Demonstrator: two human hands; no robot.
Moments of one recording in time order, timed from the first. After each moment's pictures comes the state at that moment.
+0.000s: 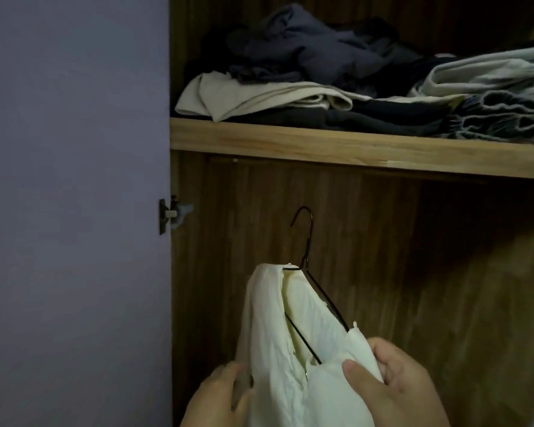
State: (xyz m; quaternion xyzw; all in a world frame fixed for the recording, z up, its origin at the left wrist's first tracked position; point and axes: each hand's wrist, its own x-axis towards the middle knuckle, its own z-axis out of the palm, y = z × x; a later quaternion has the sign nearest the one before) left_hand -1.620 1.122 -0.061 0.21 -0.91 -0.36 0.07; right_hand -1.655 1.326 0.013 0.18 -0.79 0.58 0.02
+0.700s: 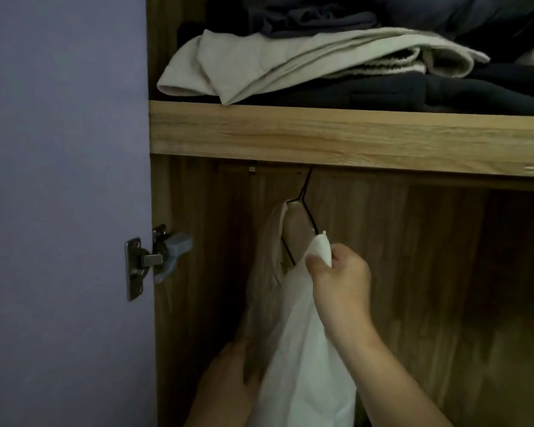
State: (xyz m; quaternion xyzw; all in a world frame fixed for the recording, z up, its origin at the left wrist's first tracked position) left_hand -1.769 1.007 -0.044 0.22 -0.90 -0.31 0.20; right_hand -1.834 1.126 0.071 0.25 -0.70 0.65 0.16
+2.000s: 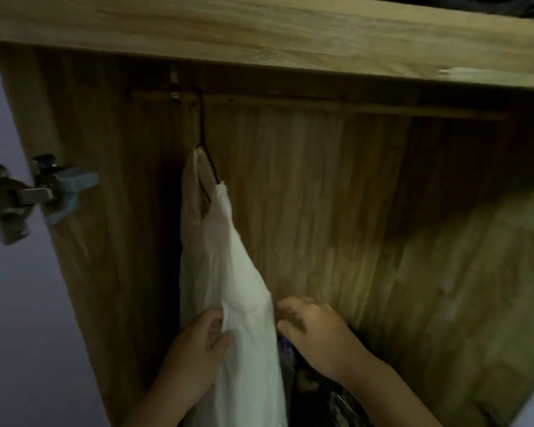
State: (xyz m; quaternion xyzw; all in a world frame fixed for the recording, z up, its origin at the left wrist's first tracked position) left_hand -1.760 1.049 -0.078 0.18 -0.87 -0.45 0.12; right_hand -1.830 1.220 -0.049 0.32 -0.90 0.29 0.02
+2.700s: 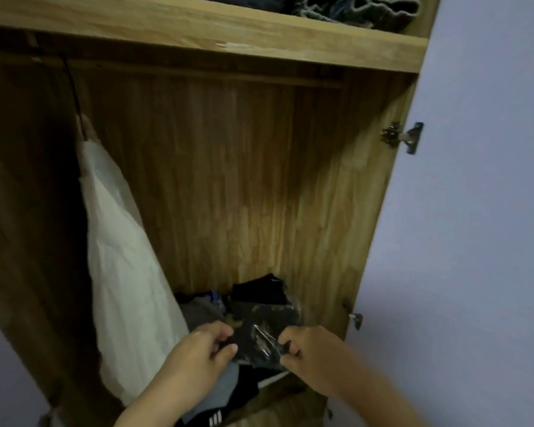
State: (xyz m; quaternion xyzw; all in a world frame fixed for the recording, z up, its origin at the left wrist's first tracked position) left_hand -1.669 1.242 -0.111 -0.01 -0.93 -0.36 -0.02; right_hand -1.696 1.444 -0.096 0.21 -0.94 0.24 -0.14
